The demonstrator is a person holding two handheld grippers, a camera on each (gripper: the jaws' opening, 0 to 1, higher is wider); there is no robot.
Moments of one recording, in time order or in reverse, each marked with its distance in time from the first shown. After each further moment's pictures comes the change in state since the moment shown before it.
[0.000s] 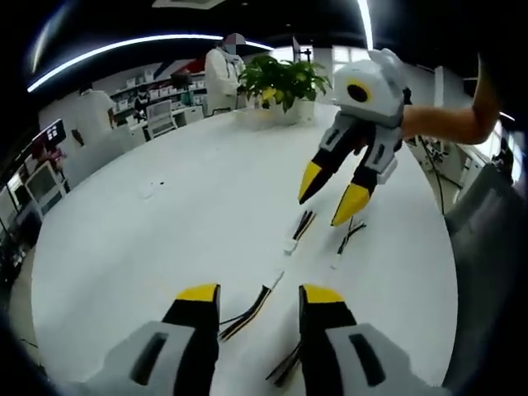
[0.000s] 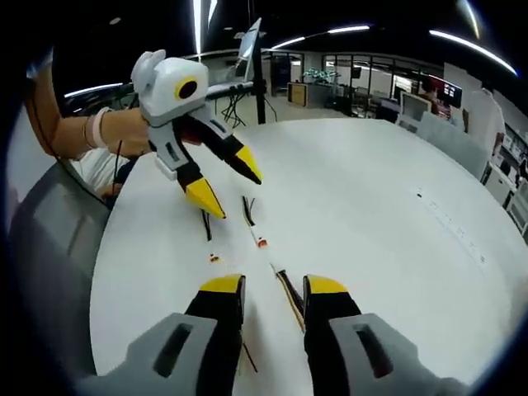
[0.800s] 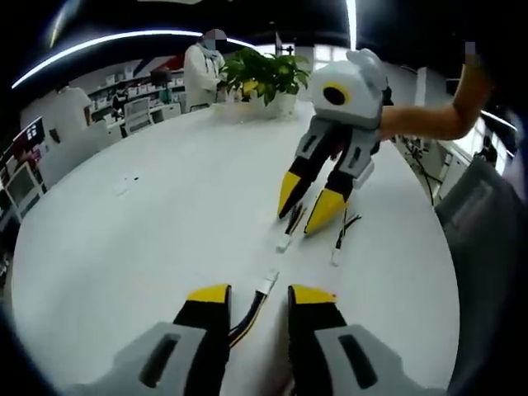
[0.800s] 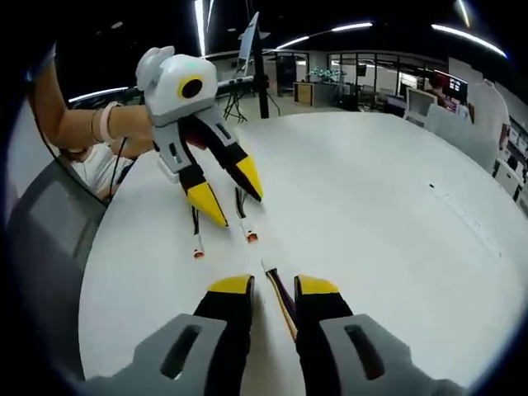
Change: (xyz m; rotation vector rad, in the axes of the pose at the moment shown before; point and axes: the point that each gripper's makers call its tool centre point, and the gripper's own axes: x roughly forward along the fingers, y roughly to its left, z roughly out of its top) left arm 0.025 -0.007 -0.008 0.018 -0.009 -0.133; right arm 0.026 -0.009 -0.009 0.046 -0.014 0.045
